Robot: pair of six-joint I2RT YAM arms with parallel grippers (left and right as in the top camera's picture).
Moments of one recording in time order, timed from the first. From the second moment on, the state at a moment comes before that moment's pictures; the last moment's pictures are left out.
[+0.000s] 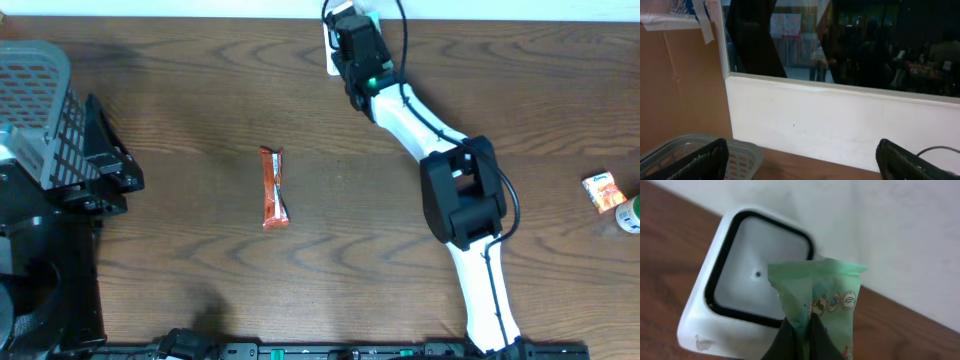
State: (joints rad) left arm -0.26 0.77 1.48 -0.62 -0.48 -0.02; right arm 0.44 2.44 1.95 -0.07 0.40 -0.28
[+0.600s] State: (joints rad) left arm -0.26 0.77 1.48 -0.62 -0.48 -0.02; right arm 0.48 2.44 1.95 -0.07 0.50 -0.40
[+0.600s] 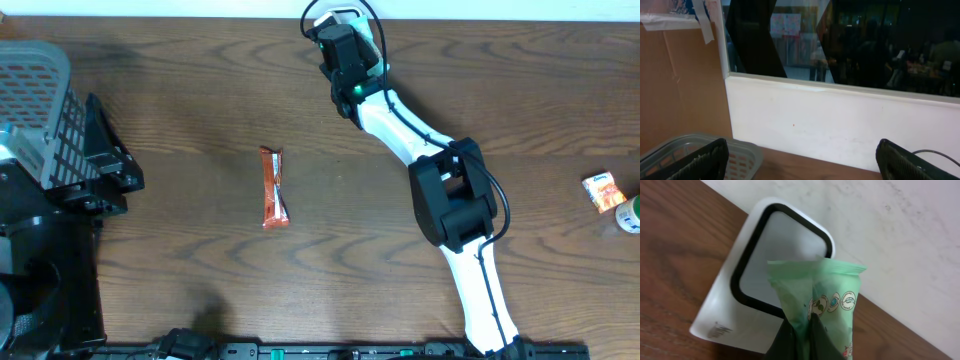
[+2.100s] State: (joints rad) left arm -0.26 0.77 1.48 -0.55 -0.48 -0.02; right arm -0.35 2.40 2.16 -1.51 0.60 0.46
